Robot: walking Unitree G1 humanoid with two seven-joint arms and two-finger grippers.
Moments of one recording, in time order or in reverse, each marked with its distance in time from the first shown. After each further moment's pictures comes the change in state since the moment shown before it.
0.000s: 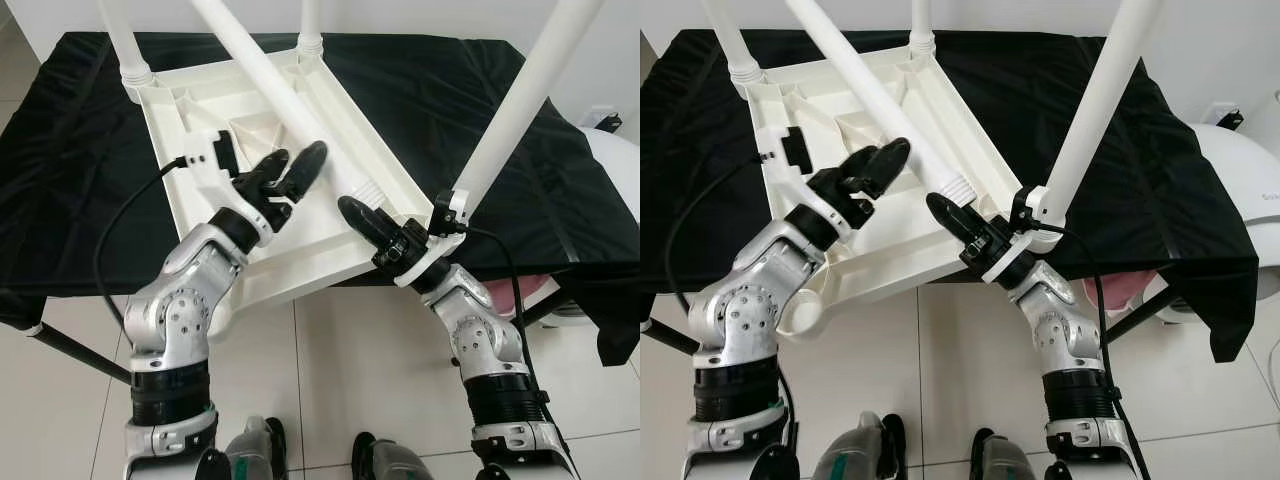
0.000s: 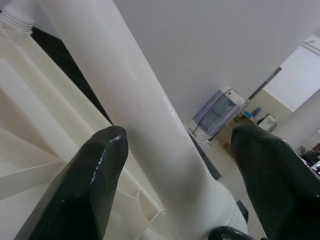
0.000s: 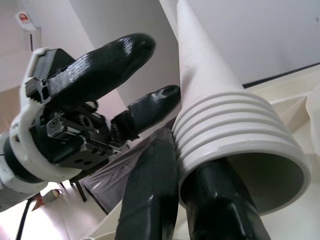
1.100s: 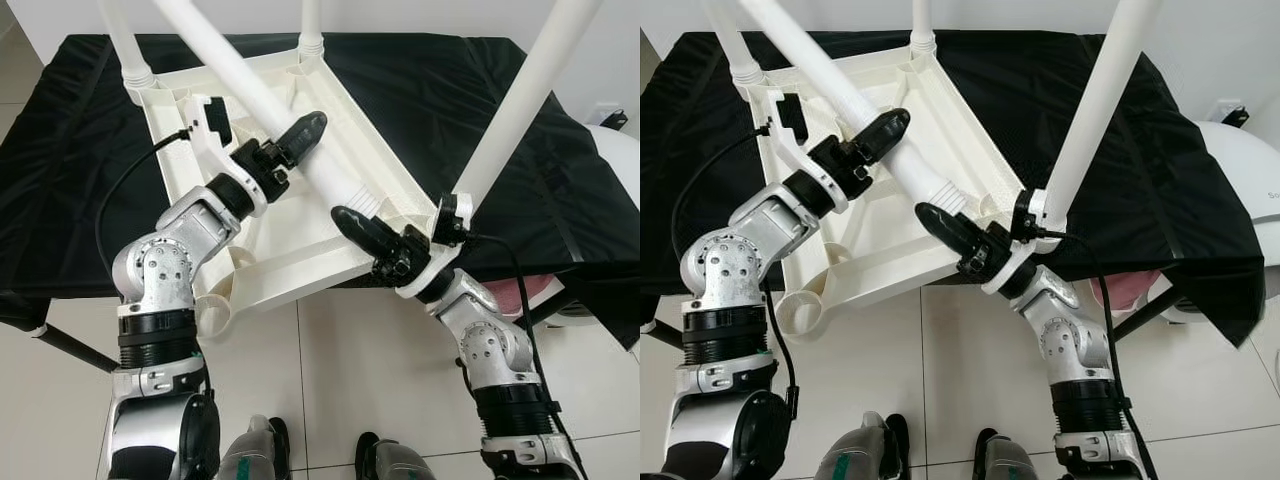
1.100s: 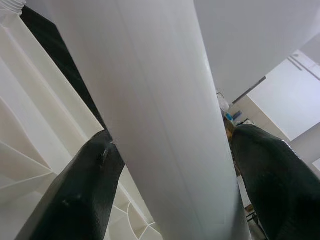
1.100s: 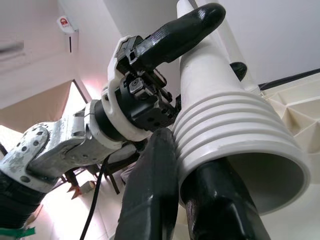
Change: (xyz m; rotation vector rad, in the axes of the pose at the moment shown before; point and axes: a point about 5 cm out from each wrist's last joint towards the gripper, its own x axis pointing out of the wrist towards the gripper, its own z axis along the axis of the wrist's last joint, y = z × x) left arm 0.020 0.022 0.019 -0.149 0.041 -0.026; right arm -0.007 0.016 0.000 0.060 0.040 0.122
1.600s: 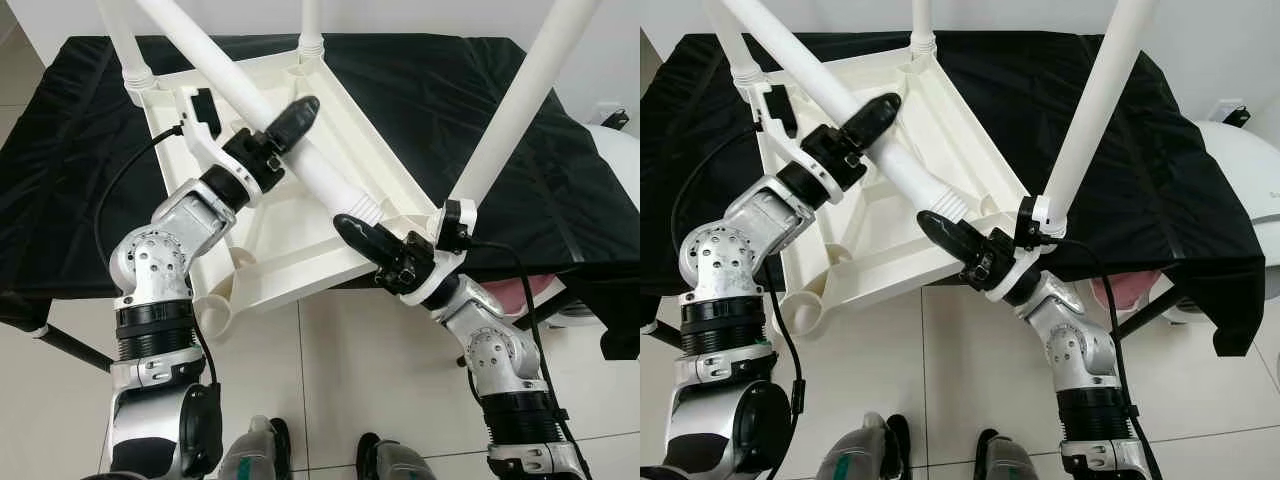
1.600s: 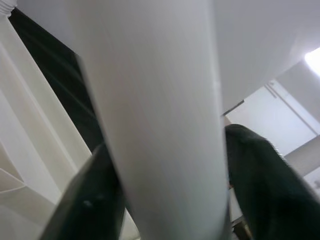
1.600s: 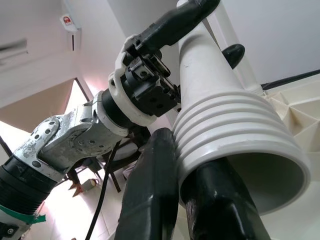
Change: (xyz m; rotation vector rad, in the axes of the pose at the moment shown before) left arm 0.000 0.002 0.011 -0.140 -0.078 -0.030; right arm -0.005 0.004 0.001 -0.008 0.005 0.014
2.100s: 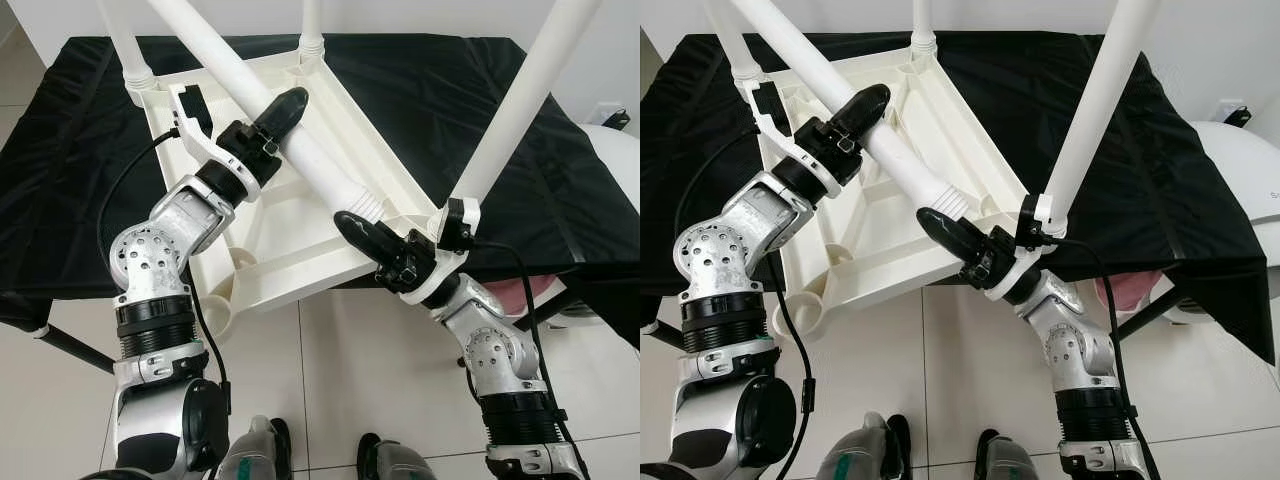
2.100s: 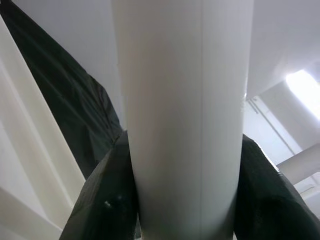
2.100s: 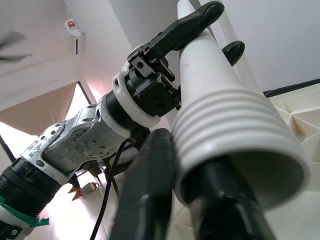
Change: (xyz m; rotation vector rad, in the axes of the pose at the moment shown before) left arm 0.000 -0.001 0.007 -0.108 -0.037 -0.015; right arm 0.001 0.001 0.002 -0.014 -0.016 0.008
